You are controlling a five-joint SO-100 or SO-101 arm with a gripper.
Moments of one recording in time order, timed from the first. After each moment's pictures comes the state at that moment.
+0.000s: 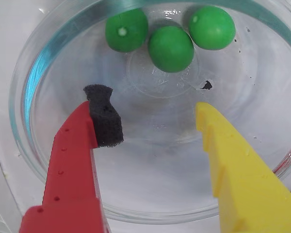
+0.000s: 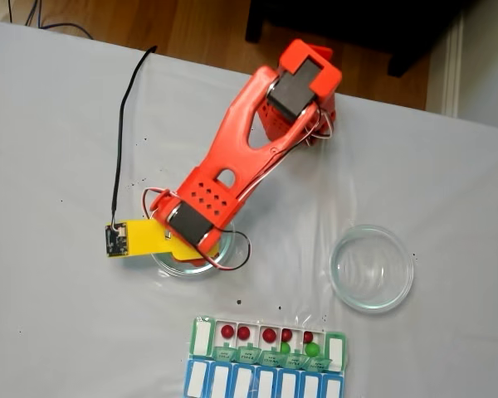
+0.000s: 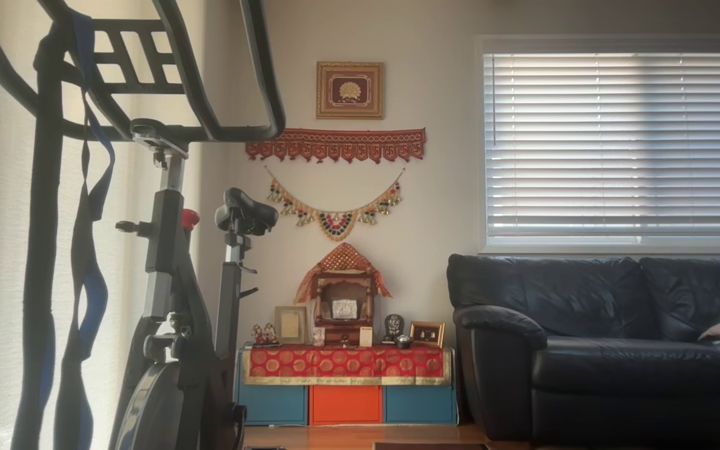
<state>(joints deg) 26.8 95.1 95.6 74.7 -43.4</state>
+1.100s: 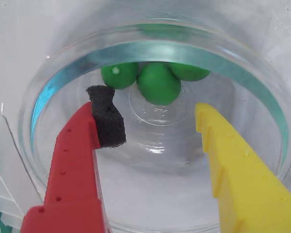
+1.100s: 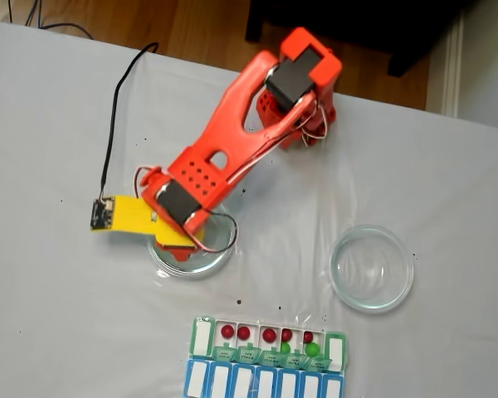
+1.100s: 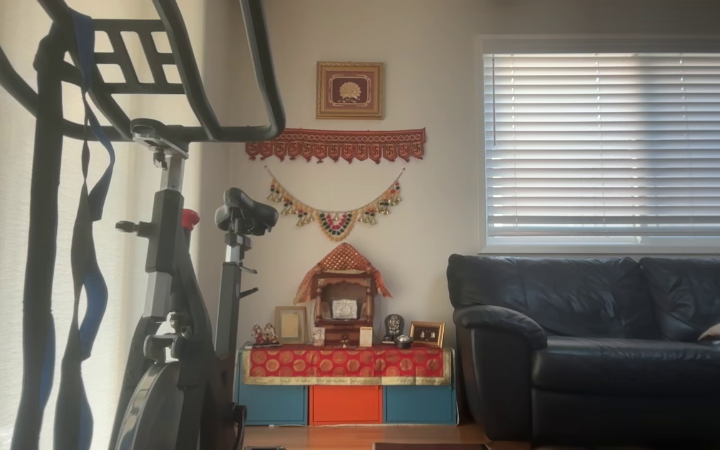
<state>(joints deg) 32.8 102.2 105.1 65.0 -38.3</state>
